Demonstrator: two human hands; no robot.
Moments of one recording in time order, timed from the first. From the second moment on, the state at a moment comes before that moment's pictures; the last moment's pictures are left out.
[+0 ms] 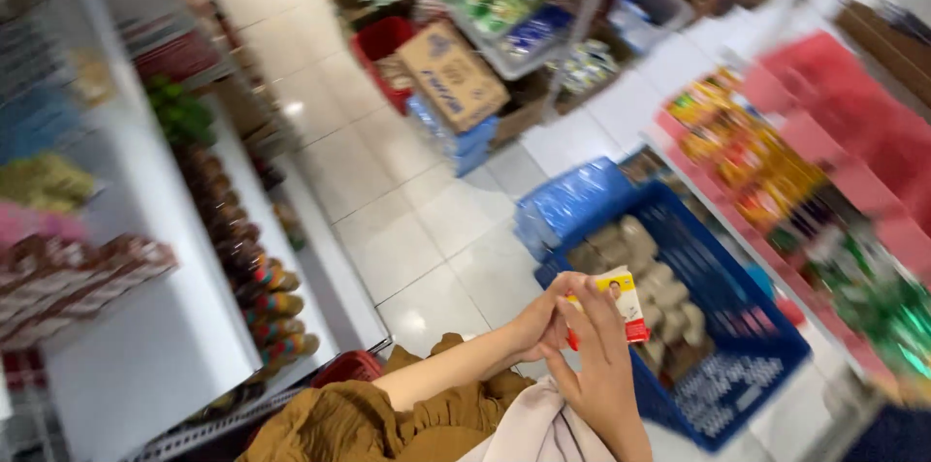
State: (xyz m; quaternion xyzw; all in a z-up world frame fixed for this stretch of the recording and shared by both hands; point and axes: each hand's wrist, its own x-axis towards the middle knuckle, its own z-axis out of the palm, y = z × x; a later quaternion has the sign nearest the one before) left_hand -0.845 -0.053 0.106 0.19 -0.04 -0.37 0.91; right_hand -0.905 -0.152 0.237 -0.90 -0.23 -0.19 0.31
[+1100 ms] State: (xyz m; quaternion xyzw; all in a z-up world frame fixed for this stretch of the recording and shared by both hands) left_hand -0.489 0.171 0.055 0.44 0.12 -0.06 0.89; right_hand -0.410 -0.045 0.092 -0.72 -0.16 0.22 0.64
